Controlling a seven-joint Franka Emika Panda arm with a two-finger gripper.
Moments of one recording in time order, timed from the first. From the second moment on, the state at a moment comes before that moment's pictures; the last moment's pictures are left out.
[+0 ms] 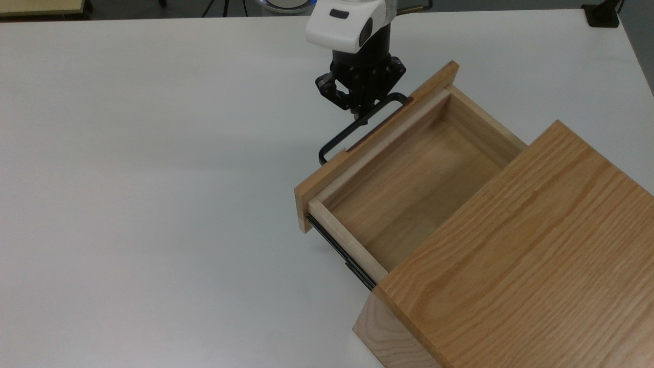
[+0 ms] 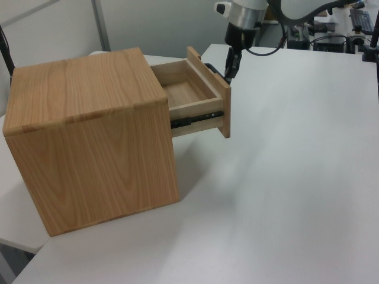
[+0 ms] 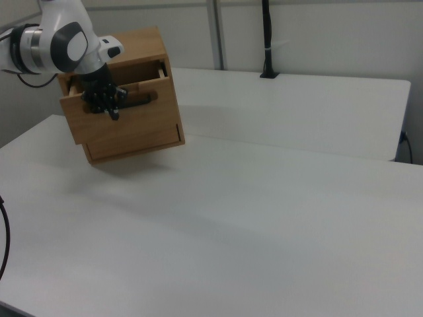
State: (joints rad) arm 0.06 0.21 0.21 -1.58 -0.04 2.06 -0.07
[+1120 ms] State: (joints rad) arm 0.12 0.34 0.21 -1.48 -0.16 2.44 0.46
